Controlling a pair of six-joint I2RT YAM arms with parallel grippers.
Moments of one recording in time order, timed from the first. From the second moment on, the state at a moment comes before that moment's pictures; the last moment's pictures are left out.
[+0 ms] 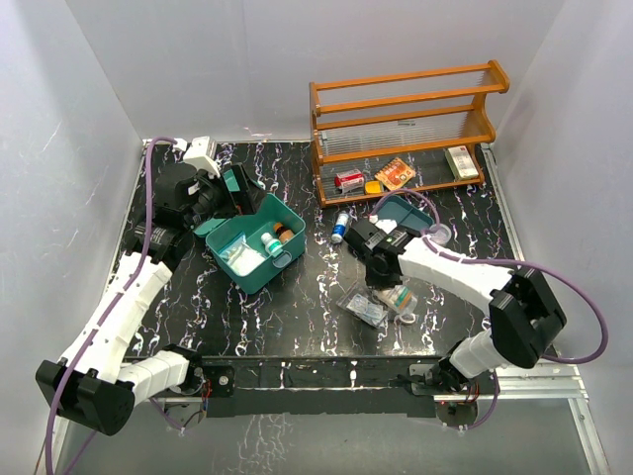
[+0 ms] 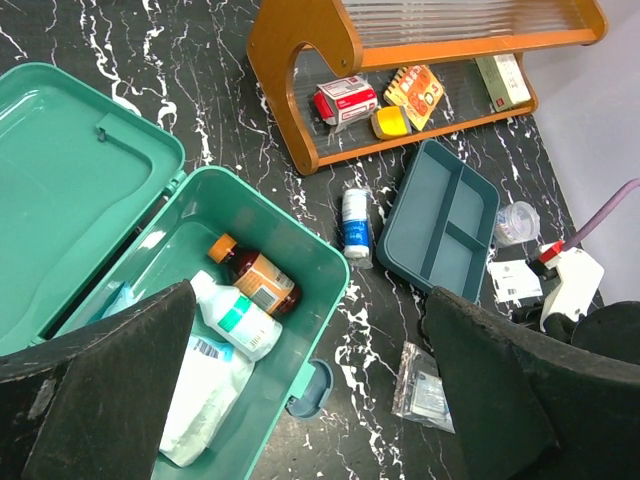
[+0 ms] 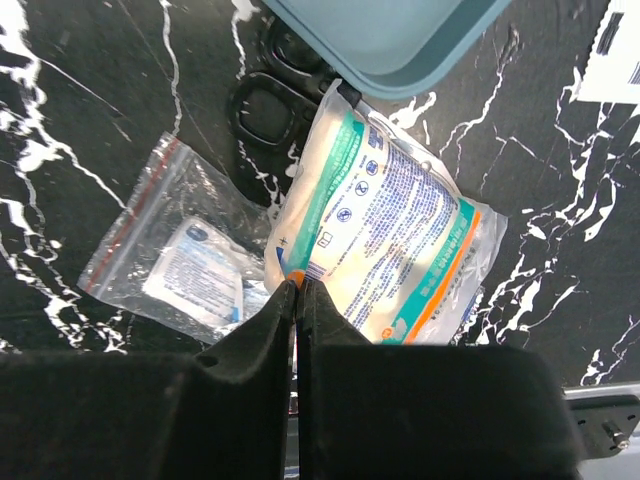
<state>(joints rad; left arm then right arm) -0.32 1.09 1.13 -0.41 0.13 -0.40 0.74 1.46 1.00 -0.91 0.30 0.73</state>
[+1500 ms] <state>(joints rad) -0.32 1.48 1.29 -0.35 0.59 -0.91 0.74 1.48 1.30 -0.16 -0.20 0.25</state>
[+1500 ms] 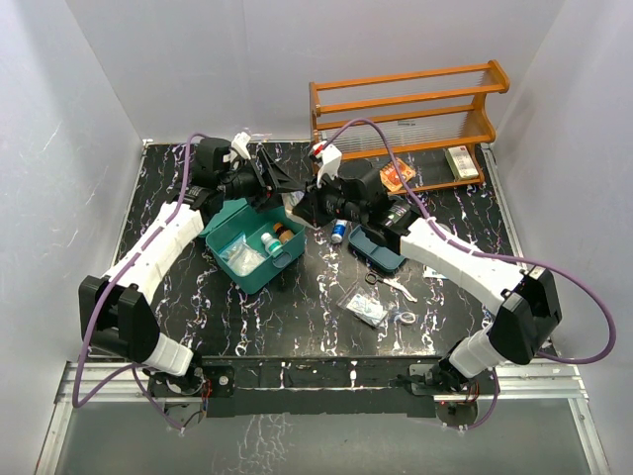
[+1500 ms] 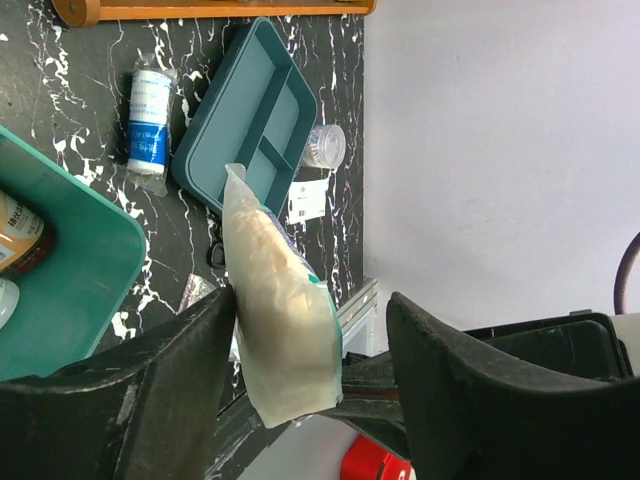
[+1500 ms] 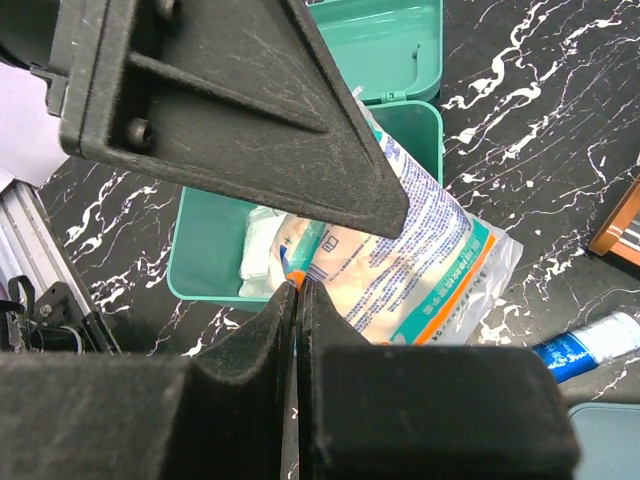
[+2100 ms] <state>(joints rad) -0.32 1.47 1.26 -0.35 0.54 -0.87 0.75 1.50 1.30 -0.16 -0.22 0.26</state>
